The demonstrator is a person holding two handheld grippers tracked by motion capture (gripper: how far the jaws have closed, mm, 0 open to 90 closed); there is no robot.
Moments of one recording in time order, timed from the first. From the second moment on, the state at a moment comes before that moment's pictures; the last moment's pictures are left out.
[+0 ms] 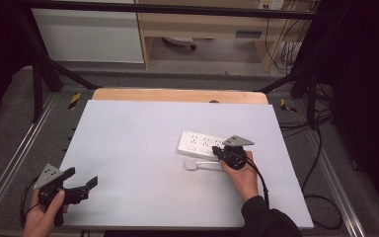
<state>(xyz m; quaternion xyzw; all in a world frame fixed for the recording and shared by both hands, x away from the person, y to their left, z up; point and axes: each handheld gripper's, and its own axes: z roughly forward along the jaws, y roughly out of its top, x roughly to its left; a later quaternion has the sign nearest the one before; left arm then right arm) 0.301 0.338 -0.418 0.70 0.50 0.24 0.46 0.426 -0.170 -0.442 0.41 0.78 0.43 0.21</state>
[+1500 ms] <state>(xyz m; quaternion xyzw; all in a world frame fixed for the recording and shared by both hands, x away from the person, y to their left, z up) 0.301 0.338 -0.418 0.70 0.49 0.24 0.46 0.427 -0.169 -0.445 0.41 0.77 0.43 0.21</state>
